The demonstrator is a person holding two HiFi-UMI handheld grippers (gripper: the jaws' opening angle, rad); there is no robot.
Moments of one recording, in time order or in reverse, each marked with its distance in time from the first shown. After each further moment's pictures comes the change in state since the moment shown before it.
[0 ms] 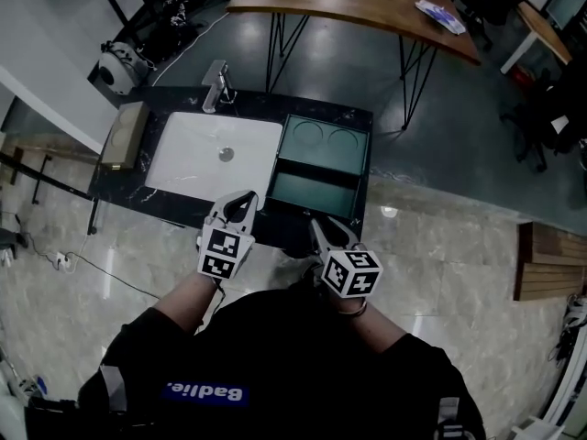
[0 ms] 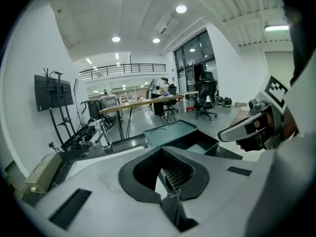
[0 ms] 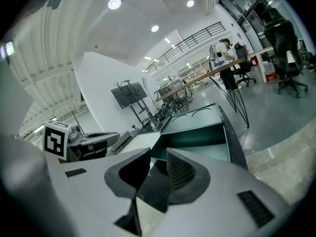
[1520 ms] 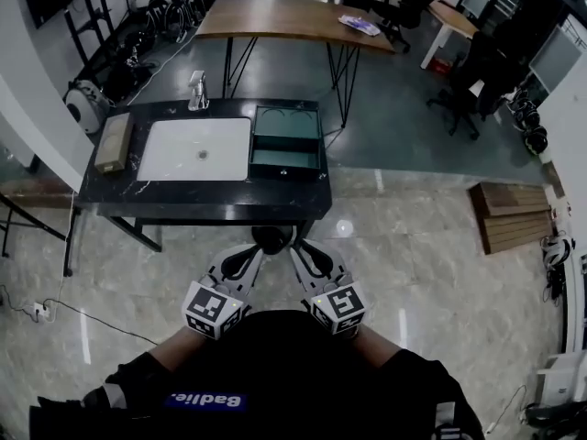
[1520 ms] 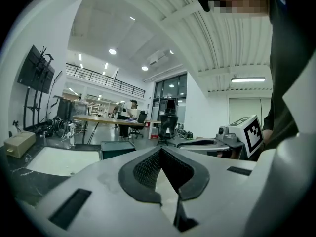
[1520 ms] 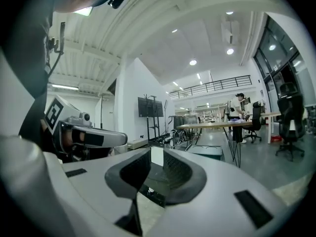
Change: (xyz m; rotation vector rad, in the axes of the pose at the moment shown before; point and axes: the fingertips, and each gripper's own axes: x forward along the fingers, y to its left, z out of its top) left arm -0.282 -0.153 -0.014 -0.141 -0.335 -0.411; right arm -0.200 0.209 -0.084 -0.461 -0.280 -0.028
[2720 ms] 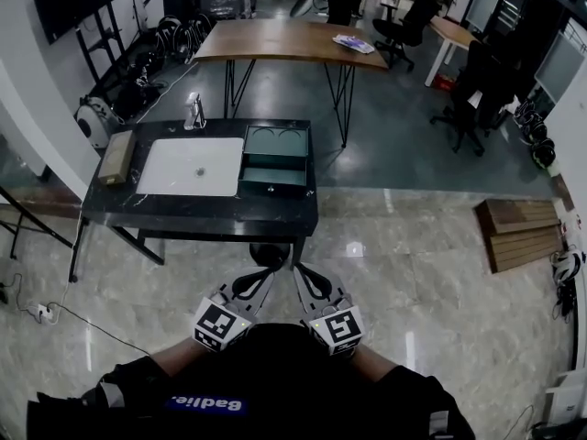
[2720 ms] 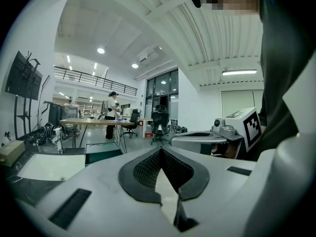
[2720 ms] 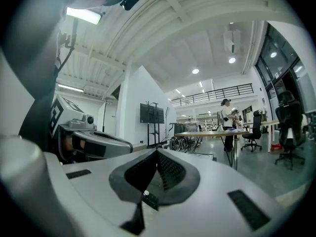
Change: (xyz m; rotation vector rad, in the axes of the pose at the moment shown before) left arm 0.045 -0.088 -0.001 0.091 0.023 -0.059; right arm -0.069 -0.034 0.011 -0.052 -0.084 0.007
